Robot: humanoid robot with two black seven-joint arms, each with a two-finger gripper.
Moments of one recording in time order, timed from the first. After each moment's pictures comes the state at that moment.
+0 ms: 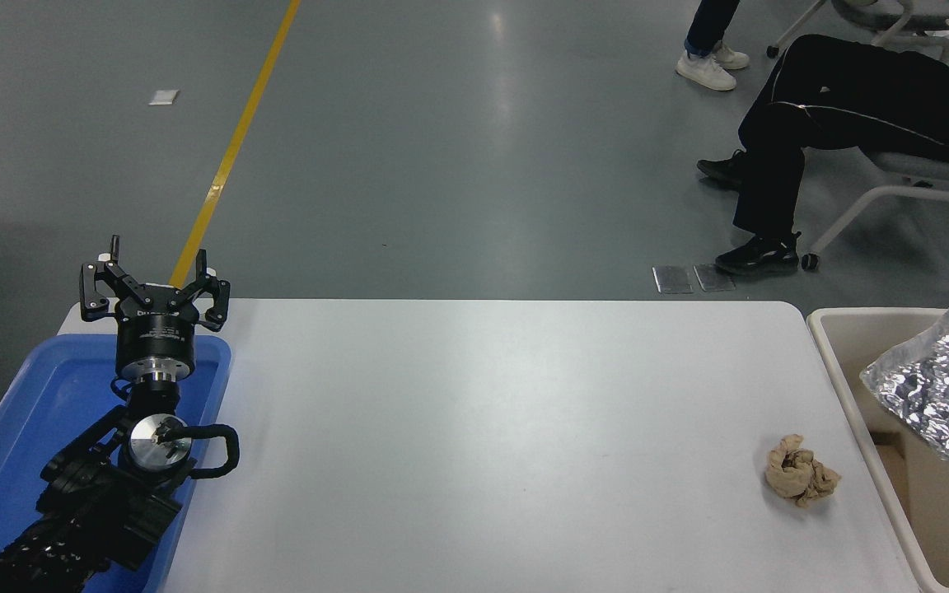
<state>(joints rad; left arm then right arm) -0.59 0.14 -1.05 -0.42 -0.12 -0.58 -0.59 0.63 -0.48 -0.62 0.05 -0.08 0.12 0.02</state>
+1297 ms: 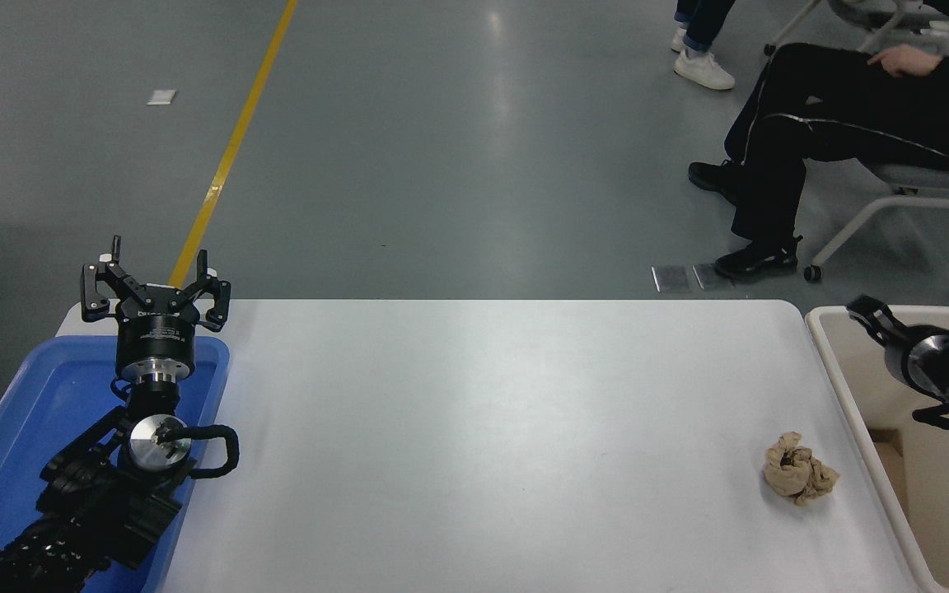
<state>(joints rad) -0.59 0.14 -1.05 -0.42 -0.12 -0.58 -0.59 0.98 -0.34 -0.64 0.19 -0.04 0.18 0.02</state>
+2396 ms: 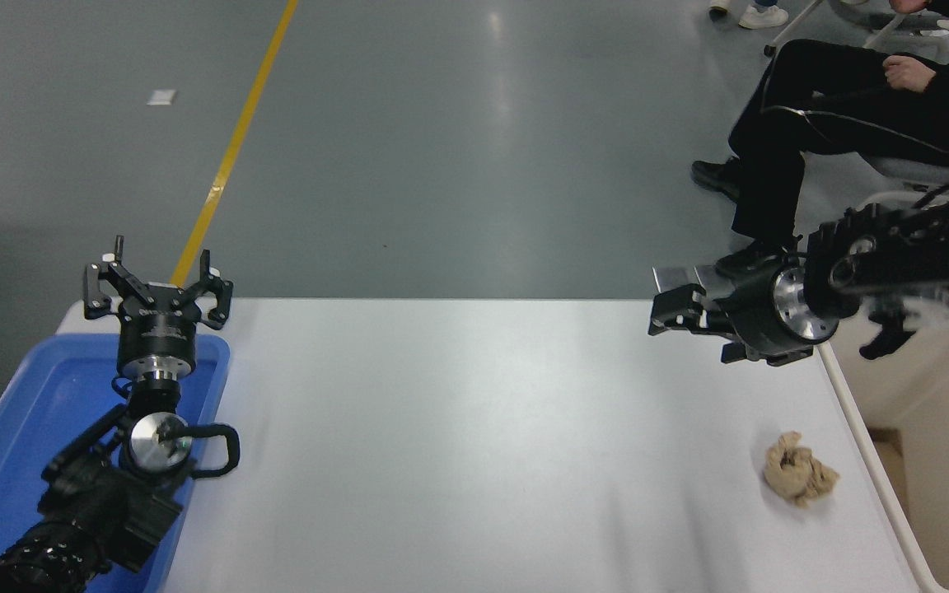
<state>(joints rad) -0.59 0.14 -1.05 -0.42 -0.12 -0.58 -0.59 2.01 -0.50 -1.13 1.58 -0.06 0.30 -0.02</state>
